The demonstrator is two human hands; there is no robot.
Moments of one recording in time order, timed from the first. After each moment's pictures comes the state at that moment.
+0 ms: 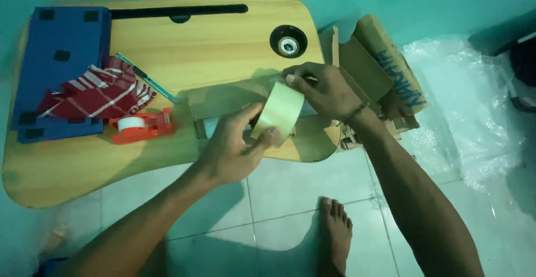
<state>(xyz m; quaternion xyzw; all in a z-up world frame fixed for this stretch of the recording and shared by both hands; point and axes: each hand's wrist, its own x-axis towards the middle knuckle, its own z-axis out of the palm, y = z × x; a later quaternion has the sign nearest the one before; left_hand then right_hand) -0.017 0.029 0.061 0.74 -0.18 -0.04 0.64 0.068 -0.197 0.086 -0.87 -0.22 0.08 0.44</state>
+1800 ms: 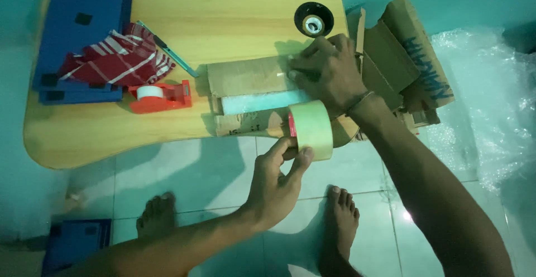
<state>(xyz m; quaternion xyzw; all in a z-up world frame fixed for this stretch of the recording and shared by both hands) -0.107 -0.022 0.064 0.67 -0.01 -0.07 0.74 0.088 -0.190 0.024 -0.91 -0.37 -0.14 0.11</state>
